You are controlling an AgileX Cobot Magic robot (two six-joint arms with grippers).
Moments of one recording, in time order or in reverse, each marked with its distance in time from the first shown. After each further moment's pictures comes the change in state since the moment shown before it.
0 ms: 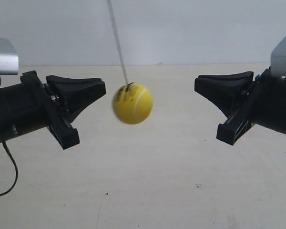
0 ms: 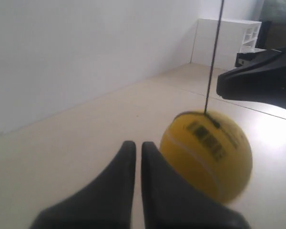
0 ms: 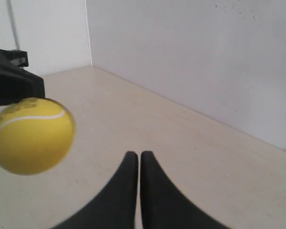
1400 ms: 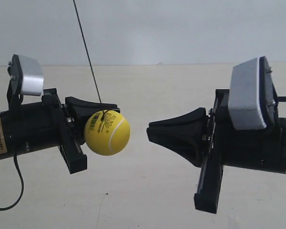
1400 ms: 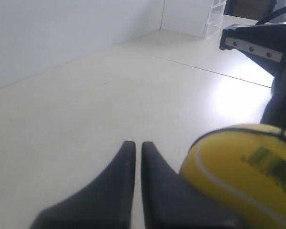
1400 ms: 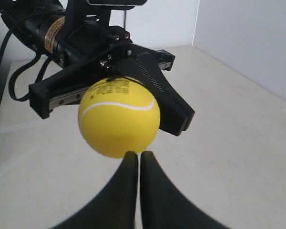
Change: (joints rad) left arm -0.033 0.072 -0.008 0.121 0.005 -0.044; right arm 0.234 0.001 -0.018 -0.205 0.003 0.072
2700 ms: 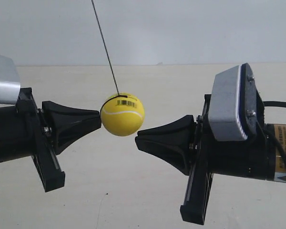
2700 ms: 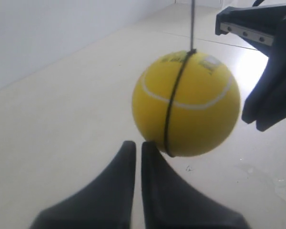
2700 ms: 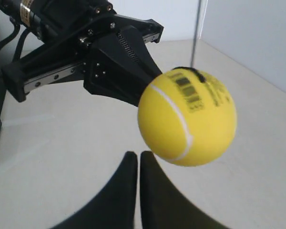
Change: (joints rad) left arm 0.000 -0.239 0.055 0.124 0.210 -0.097; right arm 0.105 0.000 -0.008 0.063 0.086 -0.035
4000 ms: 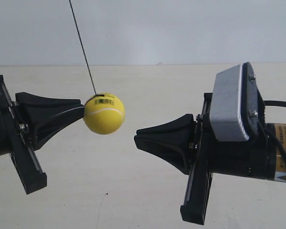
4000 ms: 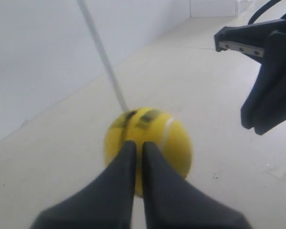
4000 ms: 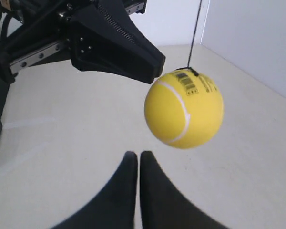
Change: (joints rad) left arm 0.000 -0.174 0.040 -0.038 0.092 0.074; right arm 0.000 0.000 0.000 0.006 -0.016 -0.016
